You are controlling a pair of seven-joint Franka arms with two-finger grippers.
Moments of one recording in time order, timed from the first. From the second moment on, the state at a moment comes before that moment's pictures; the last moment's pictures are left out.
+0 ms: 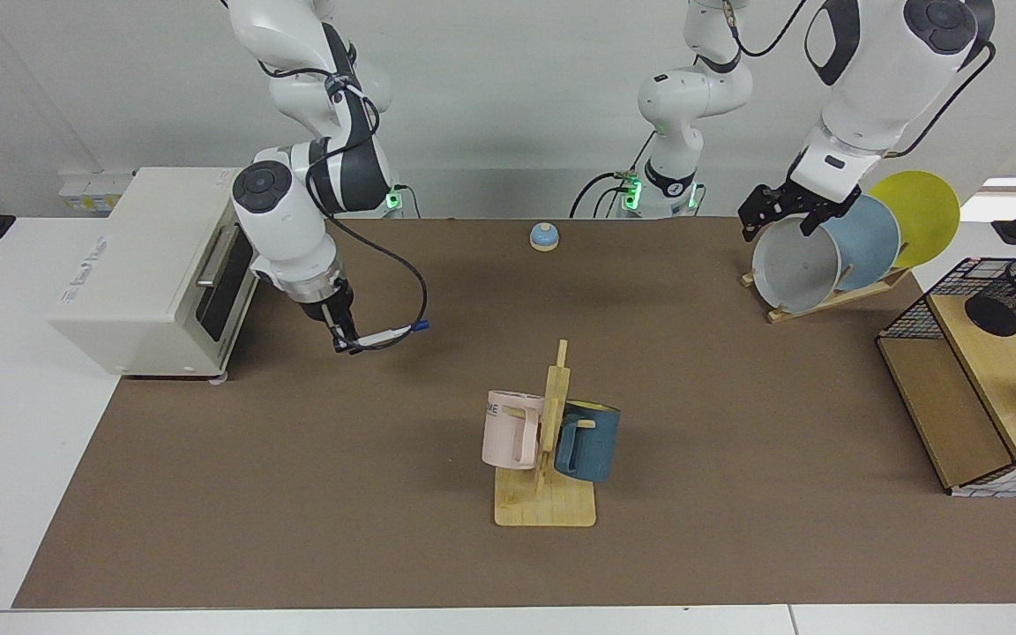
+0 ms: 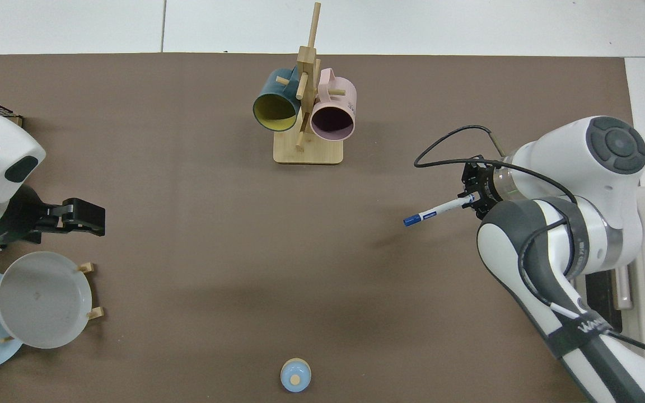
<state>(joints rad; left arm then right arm) 0.21 -0.07 -0.28 -1.72 -0.04 1.54 -0.14 0.05 0.13 0.11 -1.95 0.08 2.08 1.36</state>
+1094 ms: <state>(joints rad) 0.02 -0.07 -0.29 -1.72 -0.20 1.56 -0.16 0.30 0.03 0.12 -1.82 0.13 1.92 1.70</state>
